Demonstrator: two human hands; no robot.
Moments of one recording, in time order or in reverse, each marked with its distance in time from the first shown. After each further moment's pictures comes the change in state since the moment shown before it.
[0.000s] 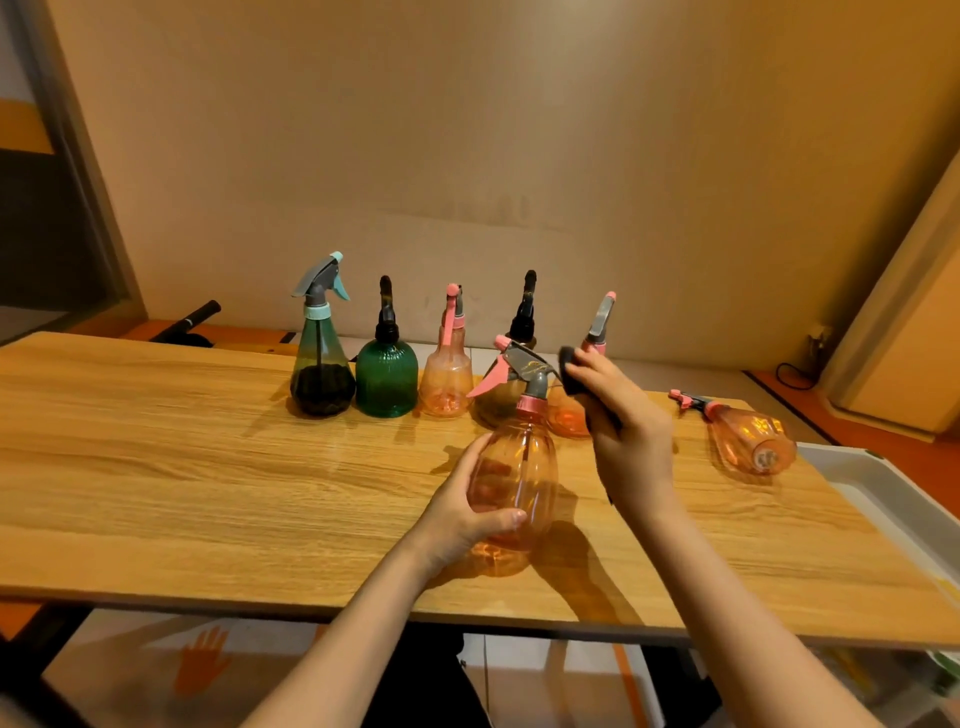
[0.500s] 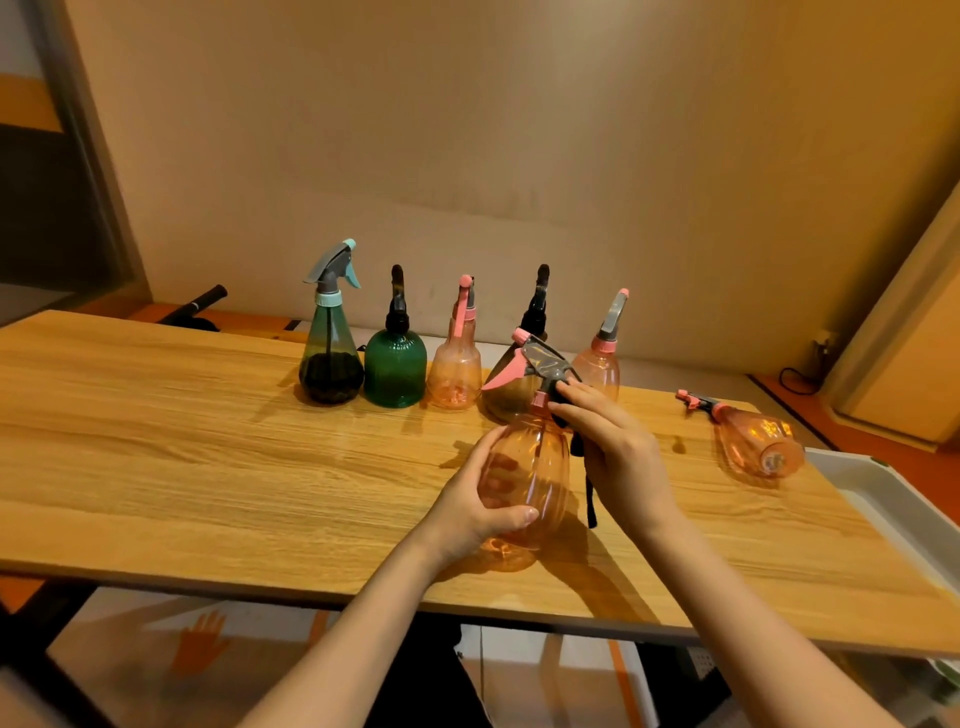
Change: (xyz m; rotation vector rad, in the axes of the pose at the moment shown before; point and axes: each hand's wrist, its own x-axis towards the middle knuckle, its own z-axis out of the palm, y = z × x) left_hand -0.002 0.000 0.003 0.035 0.015 0.013; right_hand -0.017 0.011 0.006 -0.215 -0.247 -0.120
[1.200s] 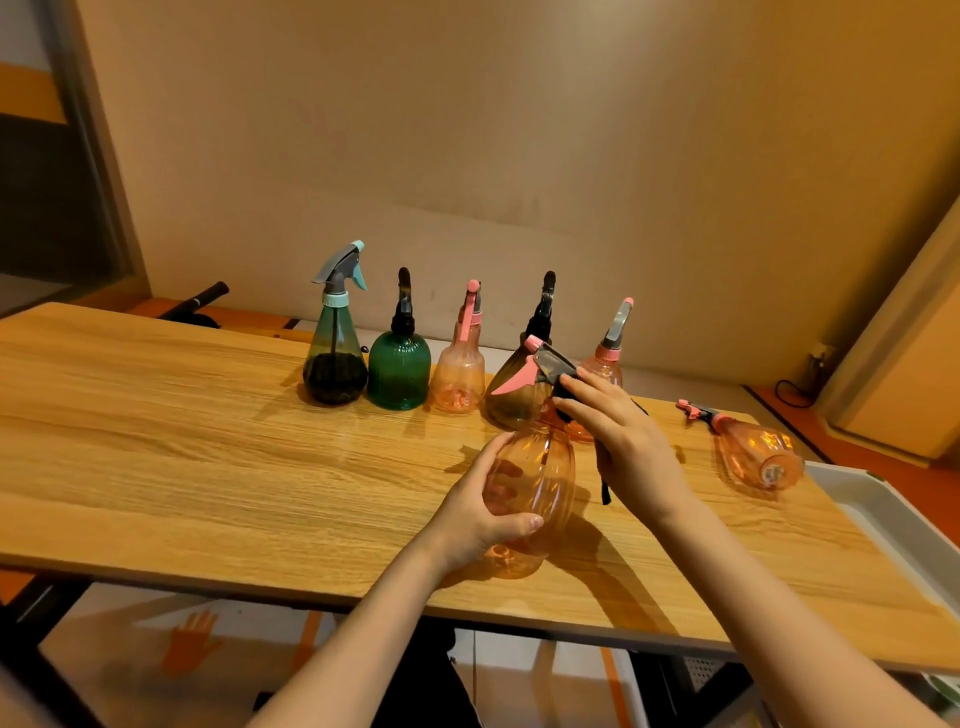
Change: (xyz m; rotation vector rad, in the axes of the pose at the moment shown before) left_hand -0.002 0.002 0.001 0.017 -0.012 0.026; right_hand 0.017 0.012 -0.008 -0.171 -0.074 -0.221
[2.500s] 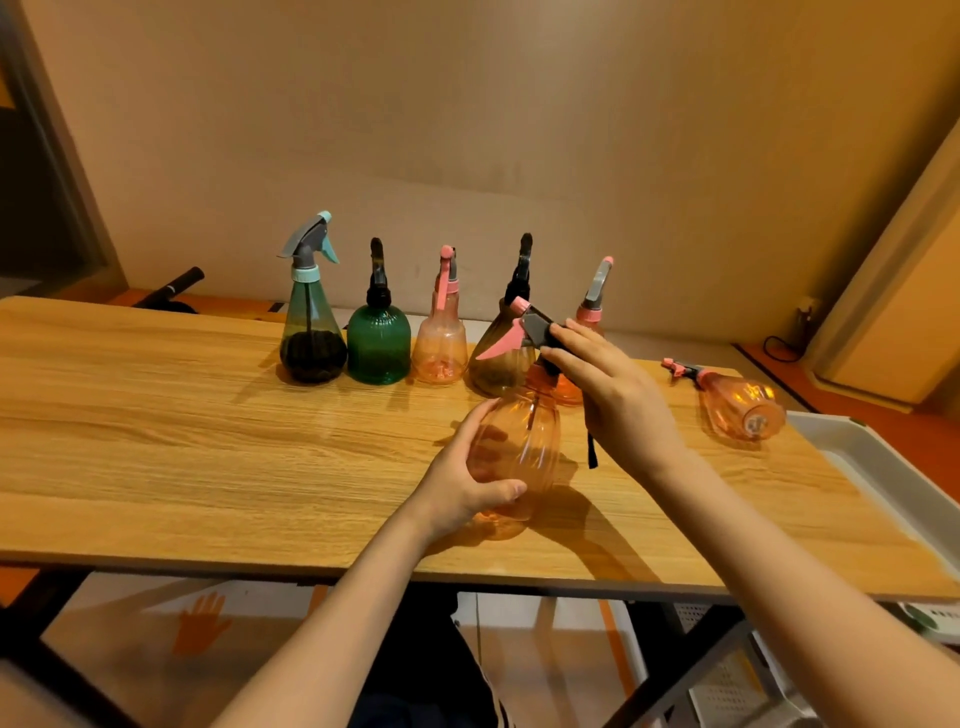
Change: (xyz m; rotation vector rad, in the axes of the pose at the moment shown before) left_hand 0.000 -0.001 0.002 0.024 -0.001 0.016; right_hand 0.003 -0.006 -0.013 -0.077 -0.012 0.072
